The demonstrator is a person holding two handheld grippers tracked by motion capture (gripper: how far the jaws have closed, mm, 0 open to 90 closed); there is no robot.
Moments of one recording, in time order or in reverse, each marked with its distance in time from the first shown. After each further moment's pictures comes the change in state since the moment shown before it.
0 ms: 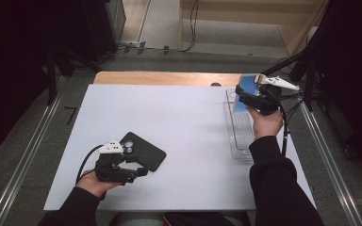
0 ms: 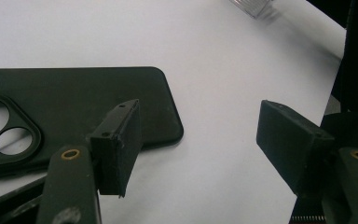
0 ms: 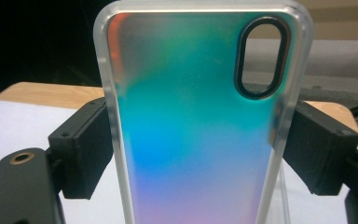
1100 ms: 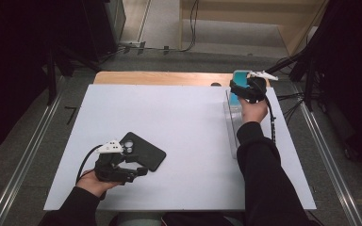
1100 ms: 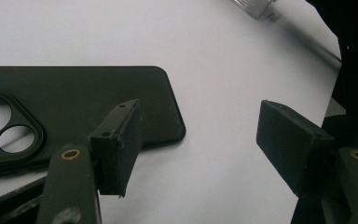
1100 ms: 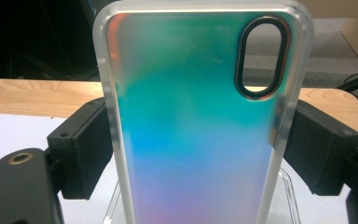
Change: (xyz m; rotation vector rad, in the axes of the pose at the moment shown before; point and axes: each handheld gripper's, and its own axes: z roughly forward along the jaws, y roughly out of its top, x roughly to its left) left arm 0.002 -0.001 0.000 0.001 0.005 -0.005; right arm -0.023 -0.011 0.092 0.073 -0.099 0.028
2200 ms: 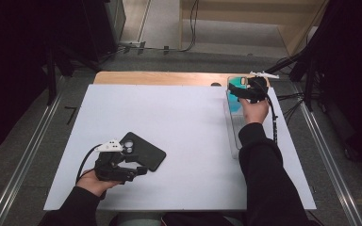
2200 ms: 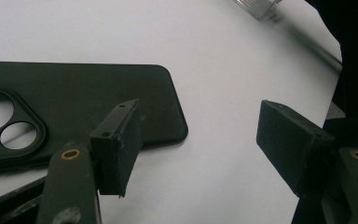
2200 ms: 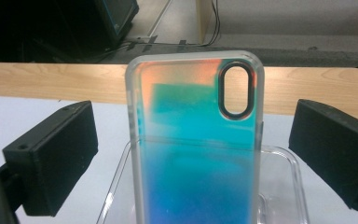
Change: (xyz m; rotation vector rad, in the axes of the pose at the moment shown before) left arm 0.003 0.001 0.000 0.001 0.000 -0.028; right arm -0.006 0.001 -0.001 0.083 0.049 0.014
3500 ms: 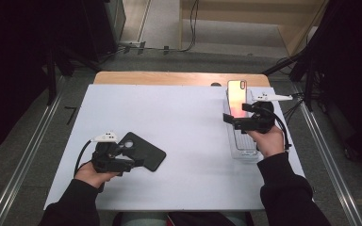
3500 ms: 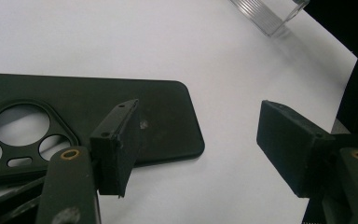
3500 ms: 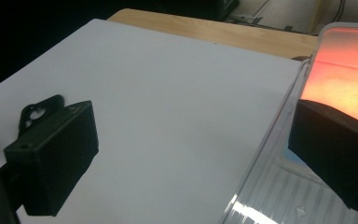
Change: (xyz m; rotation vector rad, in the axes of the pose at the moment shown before) left arm 0.015 0.015 -0.006 -0.006 0.006 -0.044; right arm 0.047 -0.038 -0.125 0.081 0.404 -0.178
